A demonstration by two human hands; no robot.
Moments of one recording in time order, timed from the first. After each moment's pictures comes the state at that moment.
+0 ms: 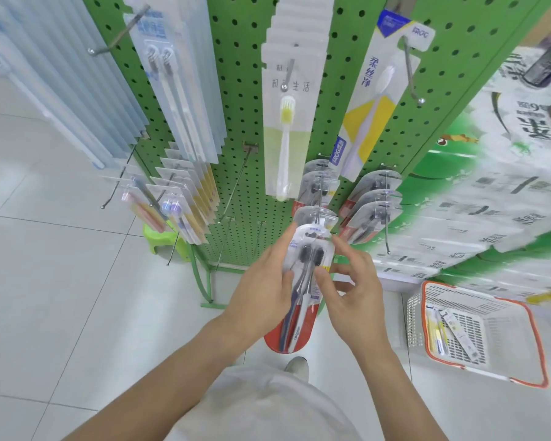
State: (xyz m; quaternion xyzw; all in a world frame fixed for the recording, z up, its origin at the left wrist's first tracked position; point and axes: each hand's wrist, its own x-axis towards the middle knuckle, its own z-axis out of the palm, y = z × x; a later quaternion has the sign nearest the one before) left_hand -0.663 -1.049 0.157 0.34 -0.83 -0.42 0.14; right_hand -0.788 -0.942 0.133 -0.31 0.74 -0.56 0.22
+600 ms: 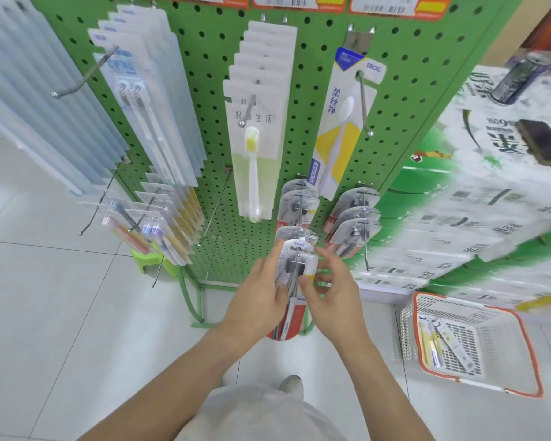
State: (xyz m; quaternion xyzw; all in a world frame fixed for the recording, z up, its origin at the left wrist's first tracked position) left_hand -0.698 -1.059 0.126 0.36 -0.85 -0.38 0.11; right_hand -0.820 -0.962 0.110 -0.32 0.78 -0.49 0.22
